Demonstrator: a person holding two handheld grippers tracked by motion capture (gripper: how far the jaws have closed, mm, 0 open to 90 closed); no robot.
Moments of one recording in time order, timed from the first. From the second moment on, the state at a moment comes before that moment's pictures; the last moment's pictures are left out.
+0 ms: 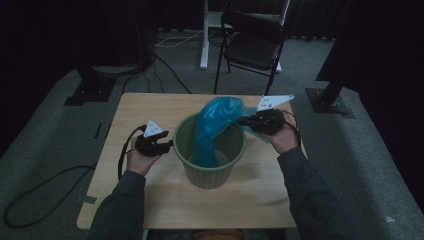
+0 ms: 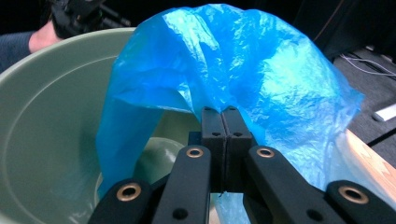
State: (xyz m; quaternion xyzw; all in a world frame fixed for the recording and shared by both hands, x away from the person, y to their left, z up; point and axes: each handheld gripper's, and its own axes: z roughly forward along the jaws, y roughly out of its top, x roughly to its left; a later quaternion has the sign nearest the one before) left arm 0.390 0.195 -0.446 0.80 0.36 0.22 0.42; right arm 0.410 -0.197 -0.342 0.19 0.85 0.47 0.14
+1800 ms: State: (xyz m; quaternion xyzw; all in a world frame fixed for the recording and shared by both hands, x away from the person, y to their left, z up) left arm 0.369 0.114 -0.357 0.84 0.23 0.24 0.44; right arm 0.394 -0.153 -0.338 0.11 0.88 0.45 0.11
